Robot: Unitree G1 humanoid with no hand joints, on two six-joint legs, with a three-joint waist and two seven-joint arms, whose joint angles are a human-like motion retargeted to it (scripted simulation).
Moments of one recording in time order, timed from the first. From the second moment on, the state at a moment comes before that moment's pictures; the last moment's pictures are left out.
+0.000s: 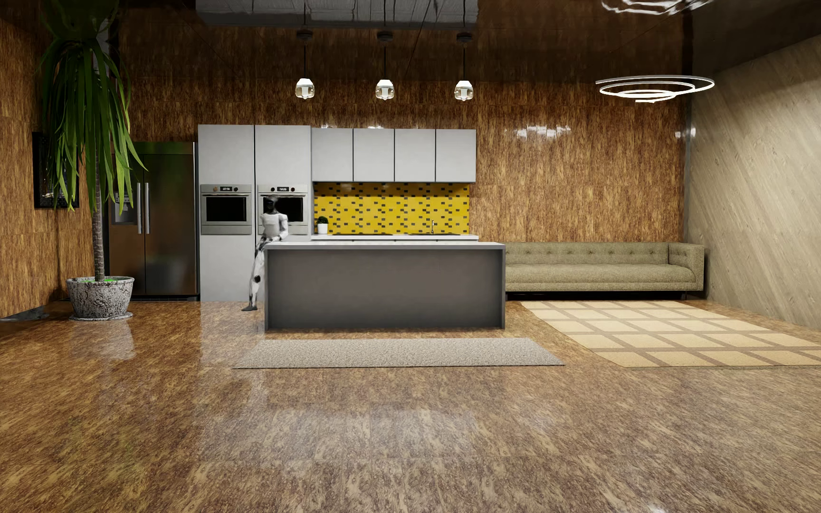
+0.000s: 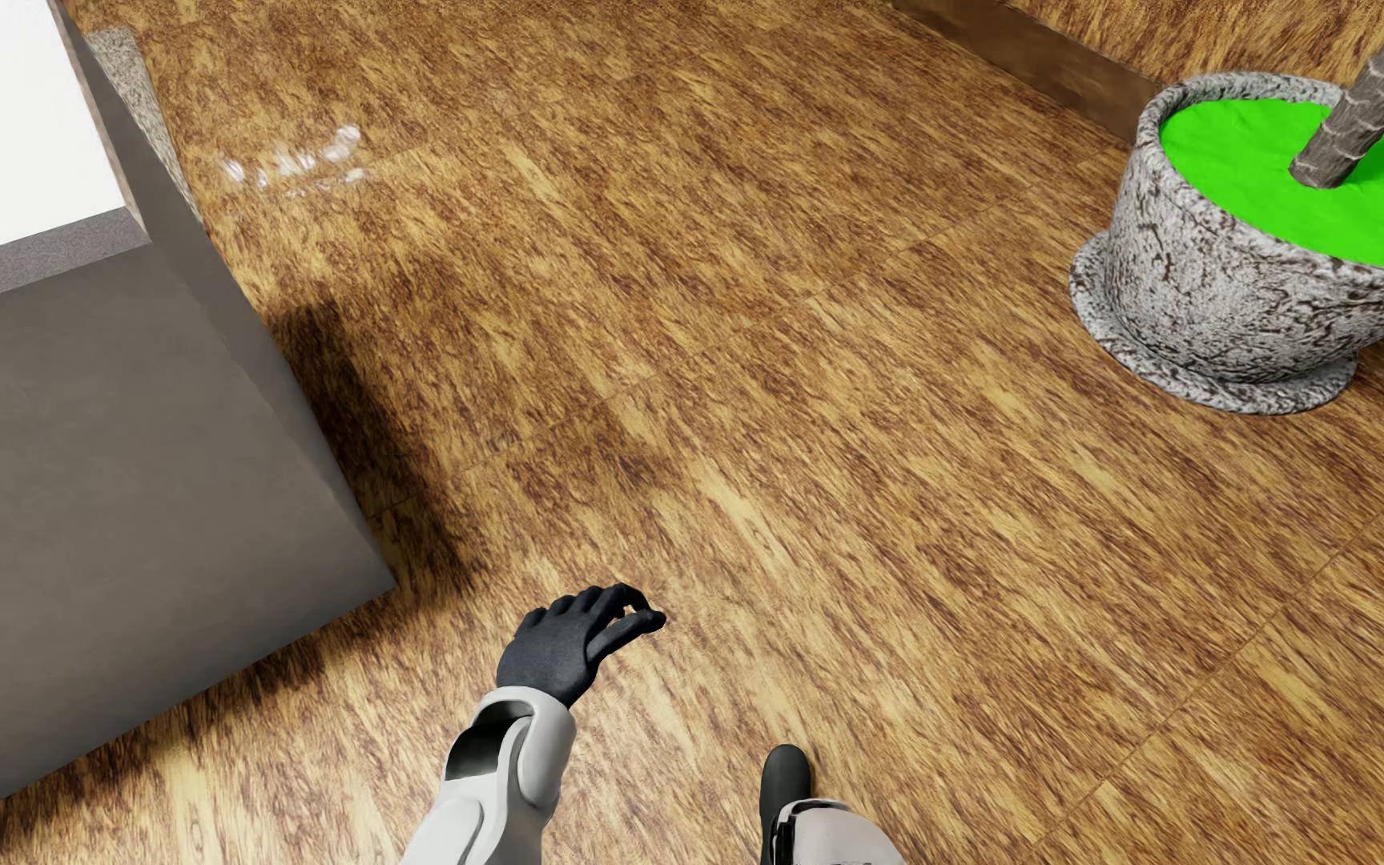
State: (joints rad) body 0.34 -0.47 0.00 -0.19 -0.12 -0.07 -0.14 -0.09 0.19 0.39 0.36 -0.01 0.30 -0.24 0.16 0.08 -0.03 0.19 0.00 -0.28 -0.05 0.24 0.57 0.99 -0.93 0.13 0.31 -0.01 0.19
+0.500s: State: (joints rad) body -0.40 0.02 0.05 0.20 -0.04 0.08 0.38 -0.30 0.18 0.26 0.41 0.44 0.08 0.10 -0.31 -0.04 -0.09 0.00 0.04 0.26 -0.08 0.67 0.73 0.99 -0.97 0.38 0.31 0.02 0.17
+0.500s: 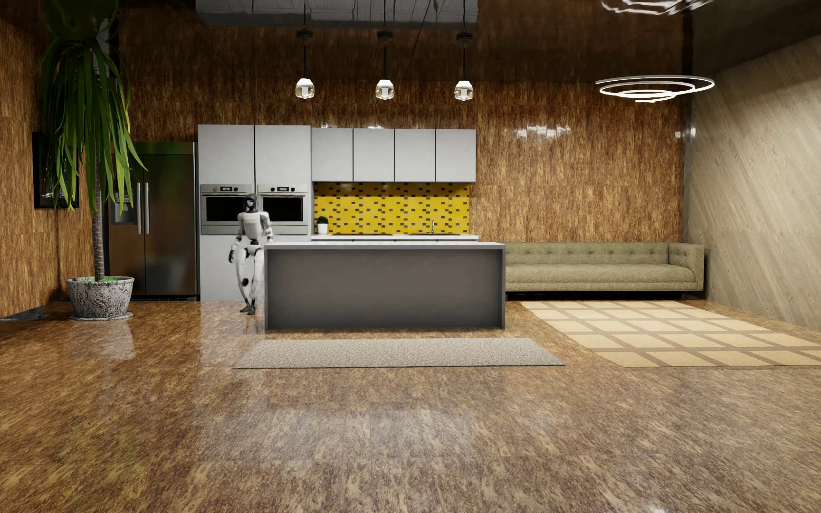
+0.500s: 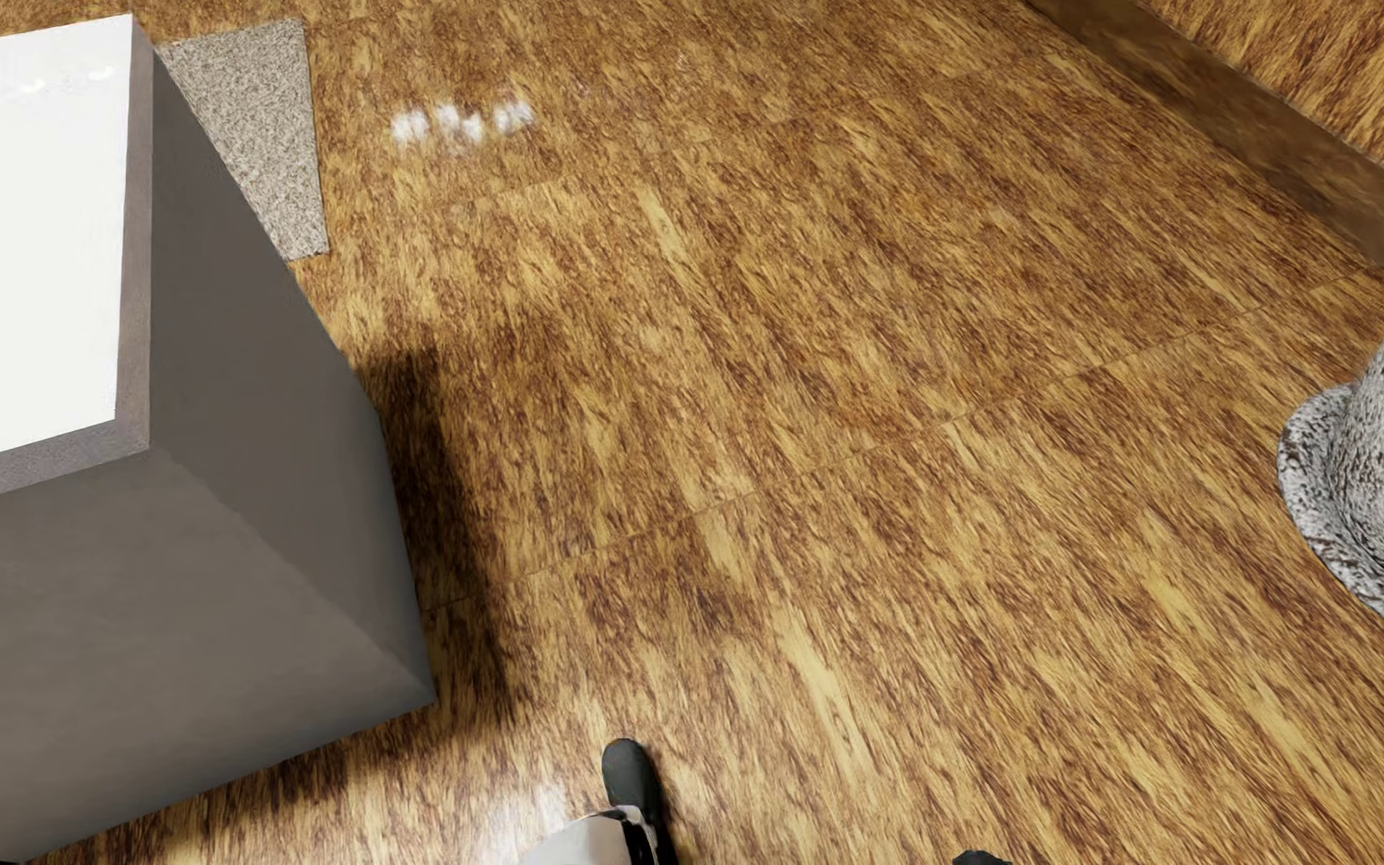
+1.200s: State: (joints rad) body -0.04 -0.28 0.01 -0.09 -0.20 -0.13 0.23 -0.37 0.16 0.22 0.39 -0.23 0.34 -0.12 -0.10 -0.03 -0.06 0.12 -0.03 0.06 -0.07 0.59 0.60 1.12 -0.93 0.14 0.31 0.00 0.22
